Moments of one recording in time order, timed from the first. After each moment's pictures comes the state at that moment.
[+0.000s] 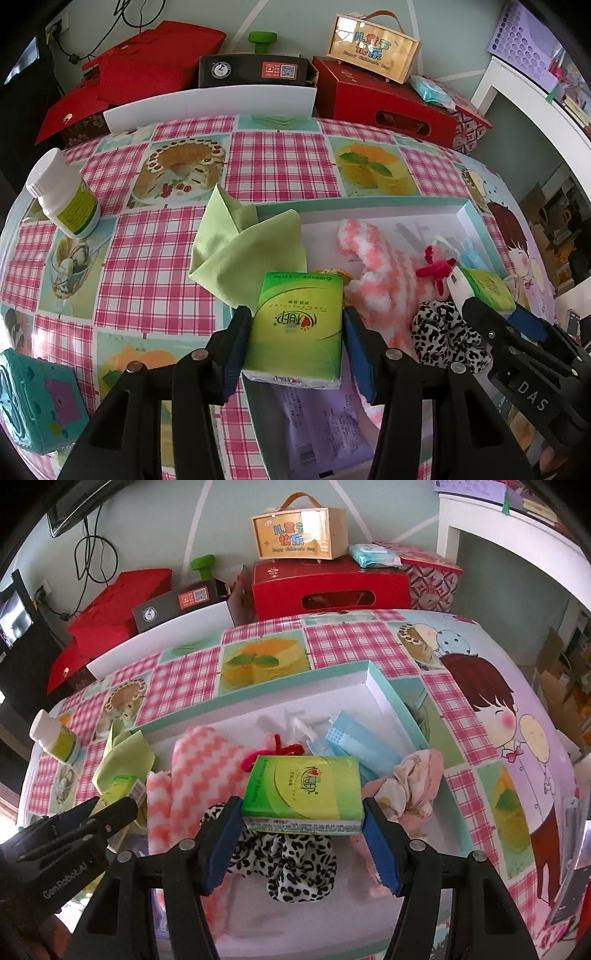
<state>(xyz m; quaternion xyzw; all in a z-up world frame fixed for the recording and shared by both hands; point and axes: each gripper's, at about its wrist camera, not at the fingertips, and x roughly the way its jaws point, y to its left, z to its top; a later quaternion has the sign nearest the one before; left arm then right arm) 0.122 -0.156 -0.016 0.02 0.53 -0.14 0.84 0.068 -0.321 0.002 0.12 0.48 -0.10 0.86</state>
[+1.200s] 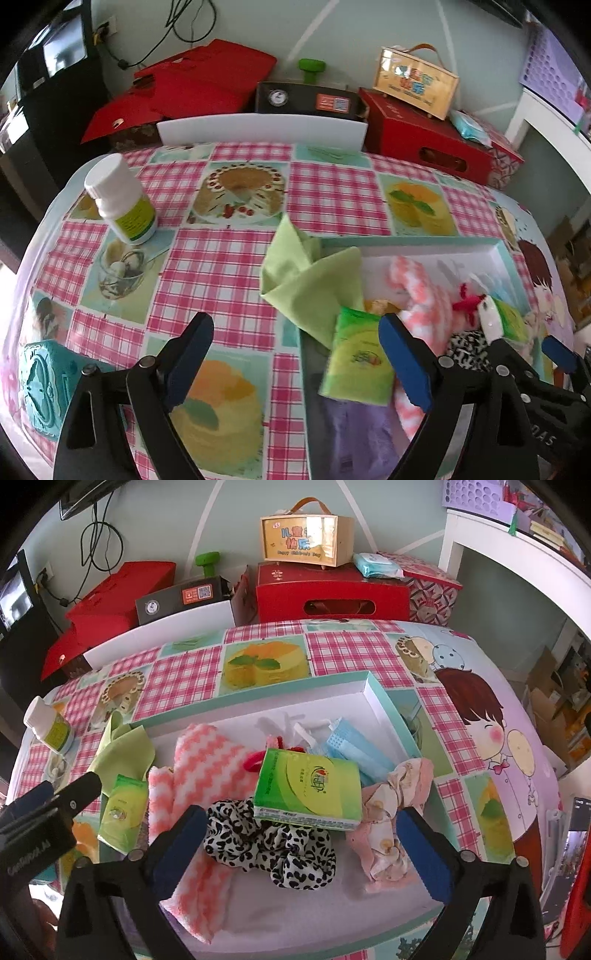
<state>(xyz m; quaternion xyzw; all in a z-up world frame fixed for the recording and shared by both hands) 0.123 -0.123 0.000 0.01 0.48 -0.06 0.87 0.070 -0.310 0.011 0.08 0.48 -0.11 0.86</state>
